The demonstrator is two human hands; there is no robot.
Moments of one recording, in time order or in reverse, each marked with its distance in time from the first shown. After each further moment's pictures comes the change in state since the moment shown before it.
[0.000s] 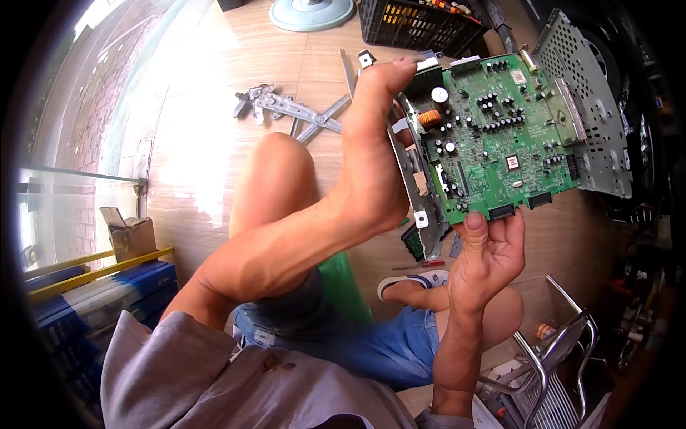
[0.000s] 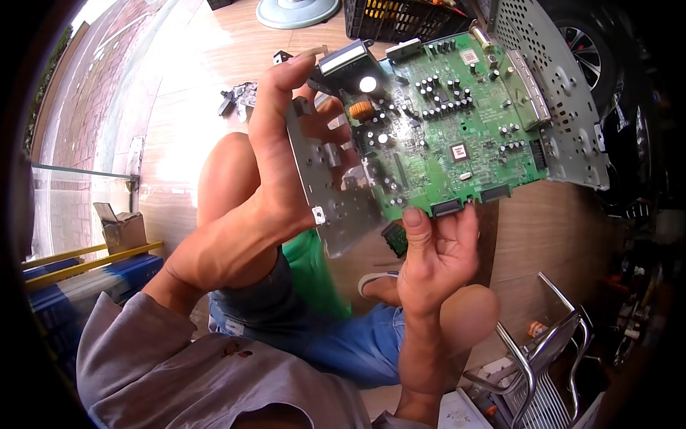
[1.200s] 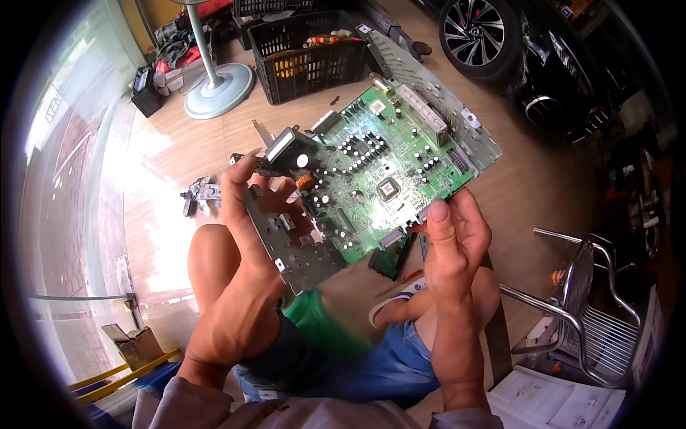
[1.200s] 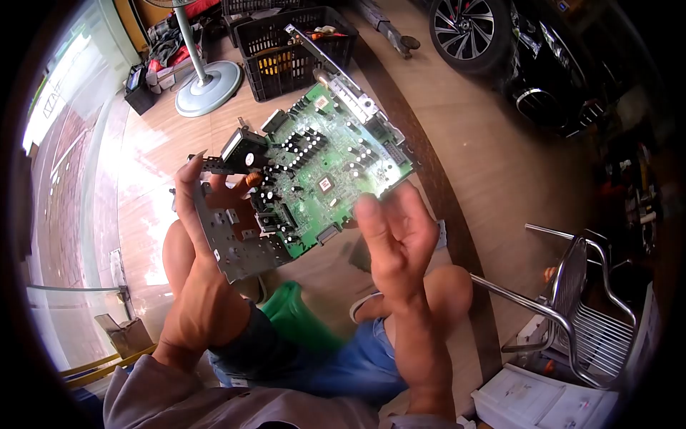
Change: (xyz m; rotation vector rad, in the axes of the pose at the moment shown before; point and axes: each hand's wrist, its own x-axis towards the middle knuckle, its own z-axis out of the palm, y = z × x) left_hand 0.002 -0.024 0.000 0.511 0.688 -0.027; right_hand 0.027 -0.035 -0.049 -0.021 -0.030 -0.133
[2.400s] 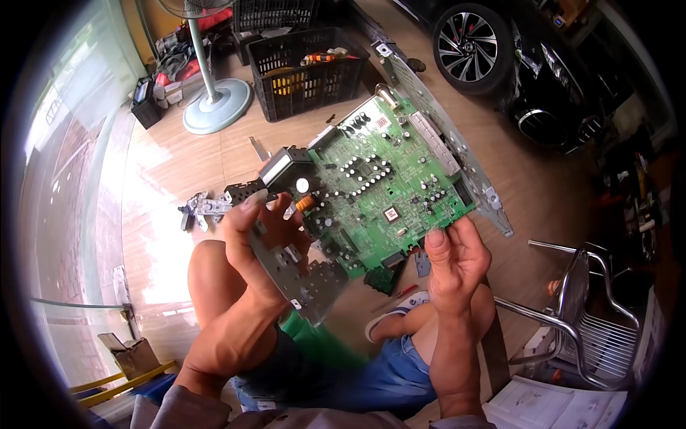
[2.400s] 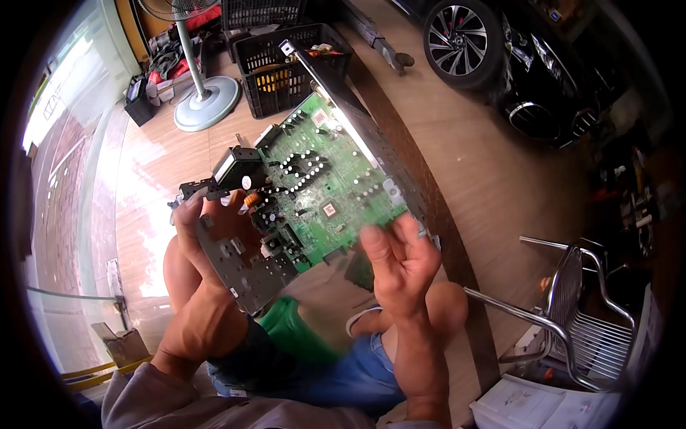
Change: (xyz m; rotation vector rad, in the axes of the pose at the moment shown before) left_hand -0.008 -0.011 -0.002 -0.093 -0.078 0.206; right_hand -0.002 -0.007 -0.007 -0.025 0.032 -0.079
